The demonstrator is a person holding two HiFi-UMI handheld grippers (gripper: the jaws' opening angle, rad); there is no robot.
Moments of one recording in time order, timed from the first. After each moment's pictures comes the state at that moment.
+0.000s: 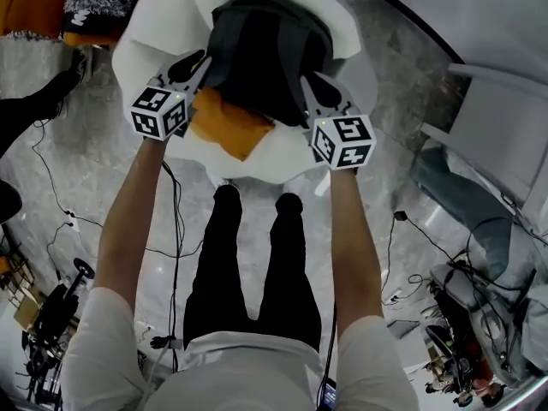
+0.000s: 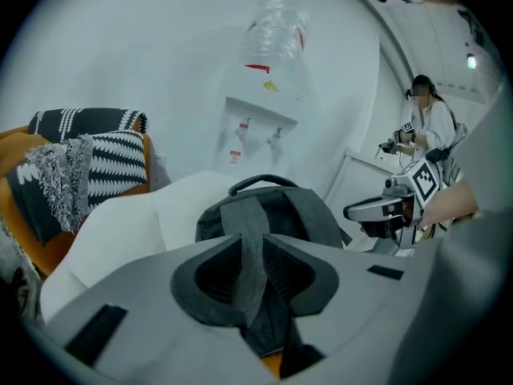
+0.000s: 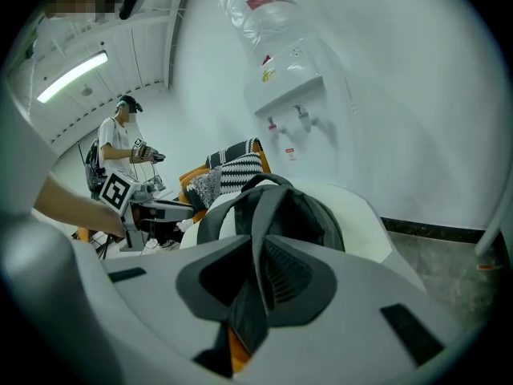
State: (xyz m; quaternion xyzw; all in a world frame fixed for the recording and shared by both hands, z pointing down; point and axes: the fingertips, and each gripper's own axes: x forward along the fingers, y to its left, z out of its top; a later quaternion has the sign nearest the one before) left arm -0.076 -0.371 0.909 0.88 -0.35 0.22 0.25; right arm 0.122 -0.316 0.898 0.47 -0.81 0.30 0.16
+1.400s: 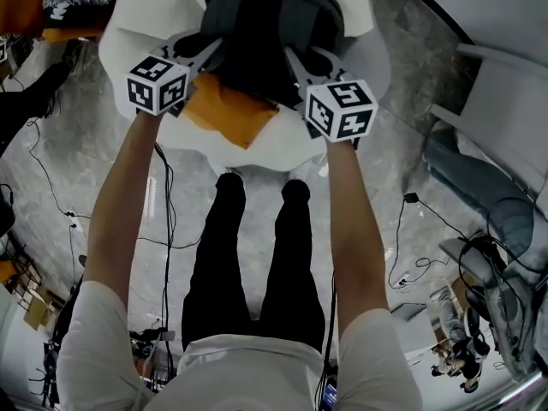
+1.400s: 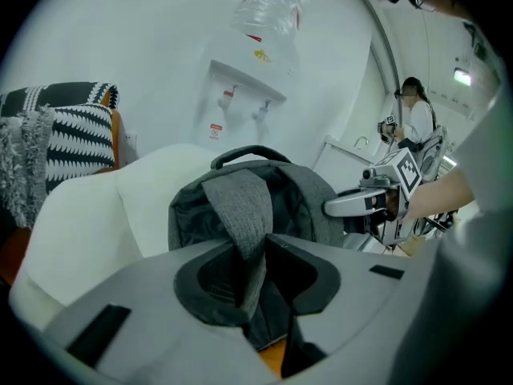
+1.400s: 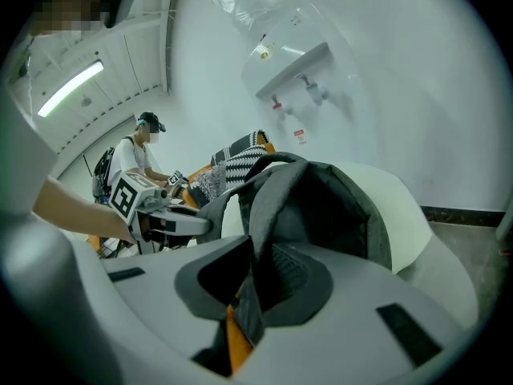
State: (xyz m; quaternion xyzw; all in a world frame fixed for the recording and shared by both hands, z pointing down) left arm -0.050 -0.370 0.950 0.90 -0.25 0.25 0.27; right arm 0.085 -0.332 0.929 0.45 -0.82 0.33 0.15
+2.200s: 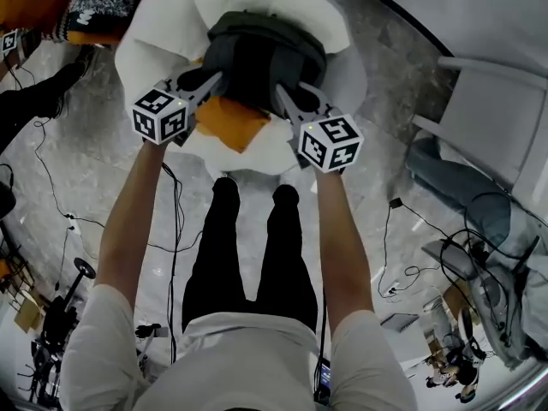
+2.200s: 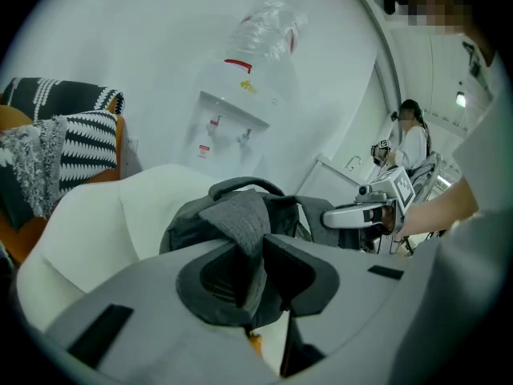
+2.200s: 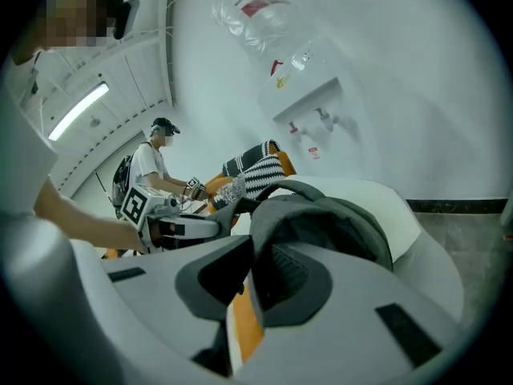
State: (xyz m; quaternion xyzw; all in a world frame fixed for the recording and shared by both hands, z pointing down) left arm -0.053 -0.317 0.862 0.89 -0.26 0.20 0.30; right arm 0.073 -0.278 0.842 0.42 -0.83 0.35 0.11
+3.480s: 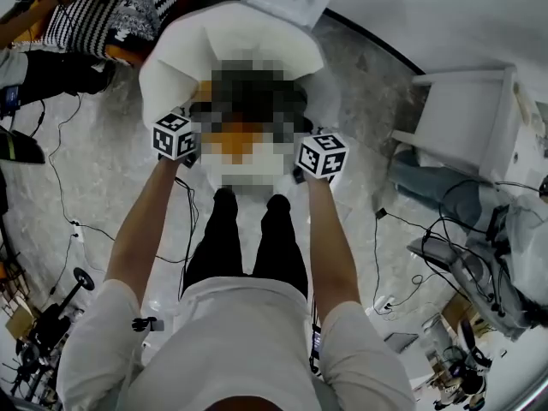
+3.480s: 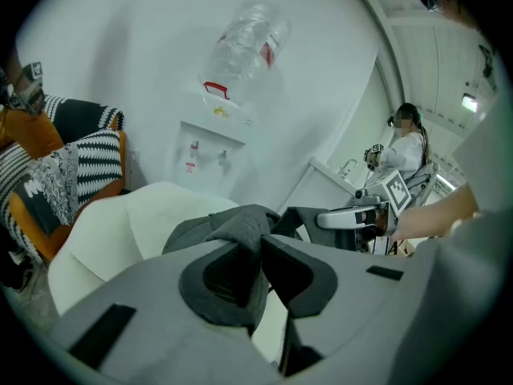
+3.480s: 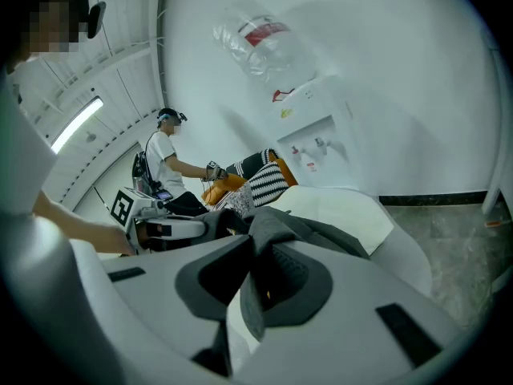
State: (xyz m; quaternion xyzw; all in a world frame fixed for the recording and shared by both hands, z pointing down) left arm -0.044 -0.262 0.762 0.88 -0.27 0.22 0.32; right arm 0.099 -0.229 0.760 0.43 -0.81 0.39 0.10
